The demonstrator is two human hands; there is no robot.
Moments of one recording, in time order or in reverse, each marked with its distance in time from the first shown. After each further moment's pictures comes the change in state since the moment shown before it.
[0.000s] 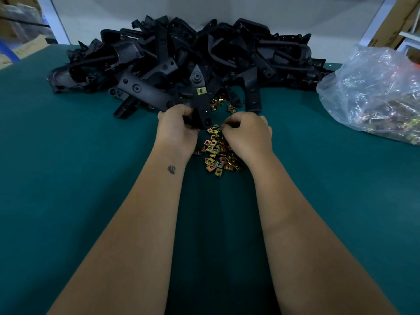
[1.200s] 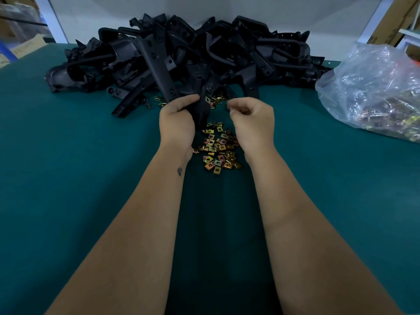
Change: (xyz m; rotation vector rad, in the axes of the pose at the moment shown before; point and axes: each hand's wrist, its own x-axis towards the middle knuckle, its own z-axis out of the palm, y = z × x) left_hand 0.001 -0.010 -0.004 0.643 0.022 0.327; right_hand 0.004 -0.005 -0.003 0.630 0.187 0.086
